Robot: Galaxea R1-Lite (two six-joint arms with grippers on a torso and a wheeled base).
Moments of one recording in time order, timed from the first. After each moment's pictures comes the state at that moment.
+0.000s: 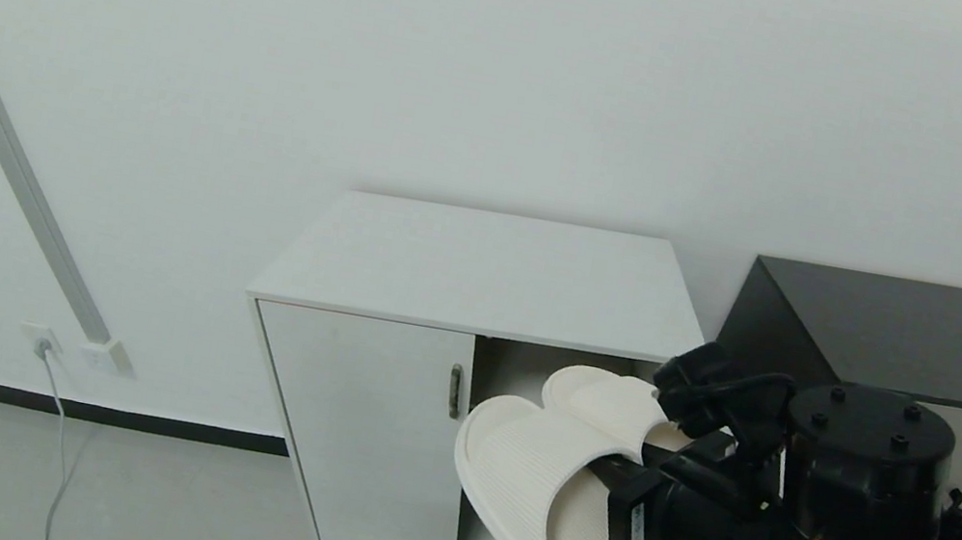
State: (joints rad) left arm 0.00 0.00 0.00 0.00 -0.03 0.01; right arm 0.86 1.65 -0.66 -0.70 -0.16 0.04
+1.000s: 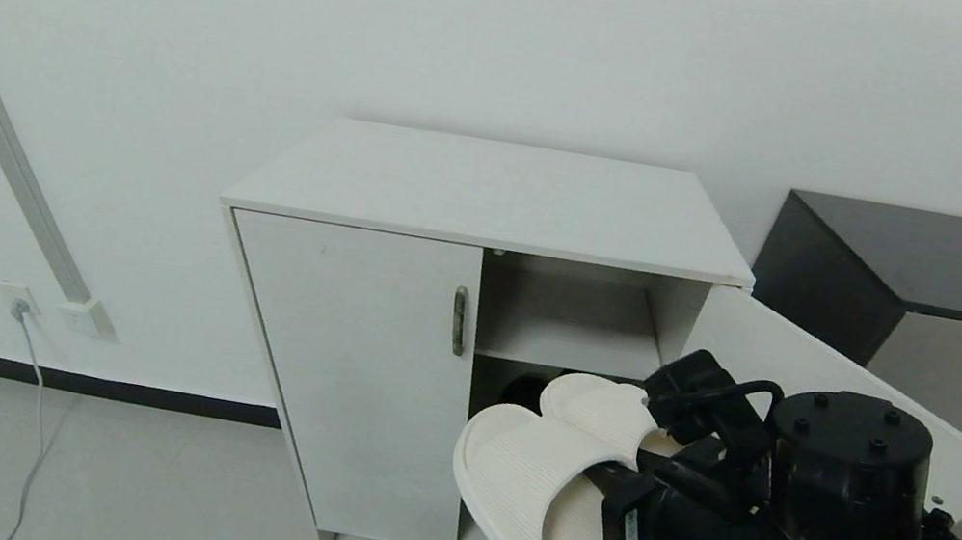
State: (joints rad) left arm 0.00 0.00 0.00 0.00 -0.03 0.01; right arm 0.86 1.67 -0.66 -0.70 -0.16 0.04
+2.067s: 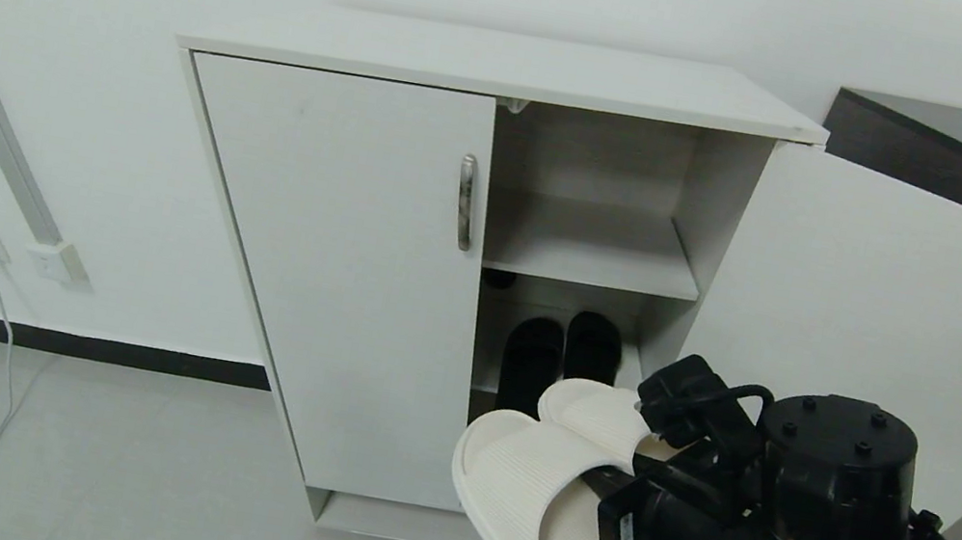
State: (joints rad) left arm 0.00 0.00 0.00 0.00 -0.03 0.01; right arm 0.86 1.68 -0.65 -0.71 -0.16 0.04
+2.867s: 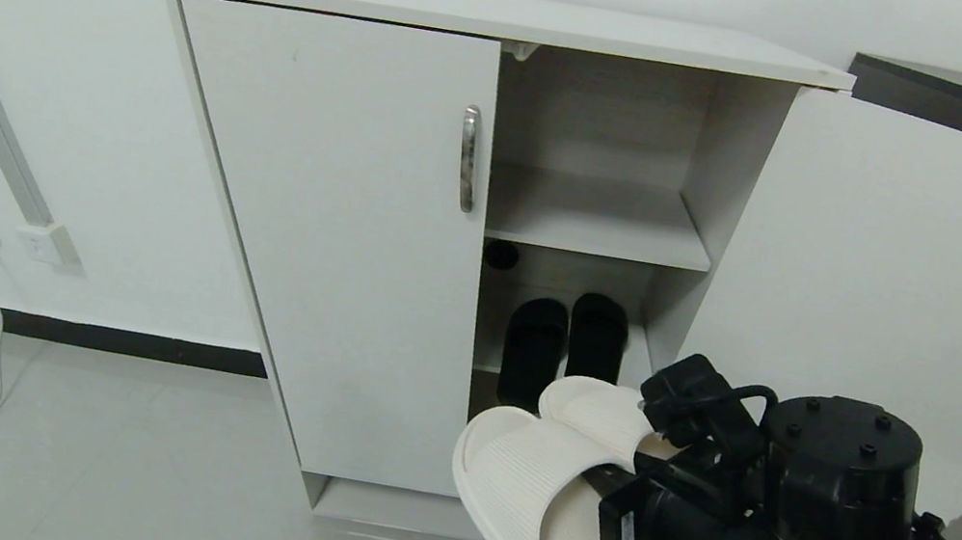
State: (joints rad) left arm 0.00 0.00 0.00 0.00 -0.03 0.01; right arm 0.86 1.68 -0.64 -0.74 -0.16 0.04
